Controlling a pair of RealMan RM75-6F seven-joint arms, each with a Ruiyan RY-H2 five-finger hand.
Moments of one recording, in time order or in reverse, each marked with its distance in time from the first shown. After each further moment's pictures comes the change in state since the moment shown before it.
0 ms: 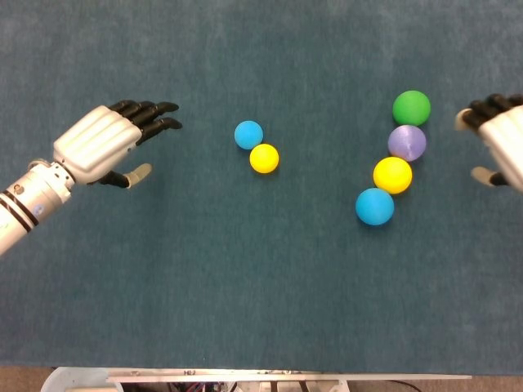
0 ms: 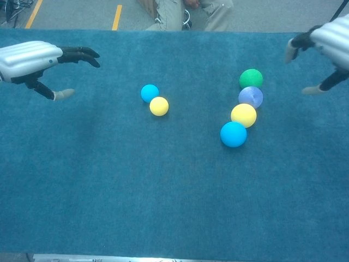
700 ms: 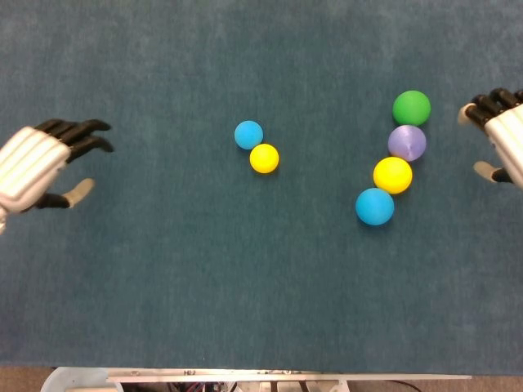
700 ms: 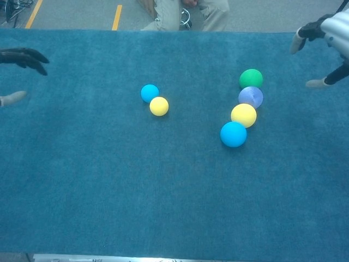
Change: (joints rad) left arm 0.197 0.107 0.007 -0.014 0.057 0.183 -0.047; right arm -0.029 -0.002 -0.020 -0.008 -0.001 0.122 0.010
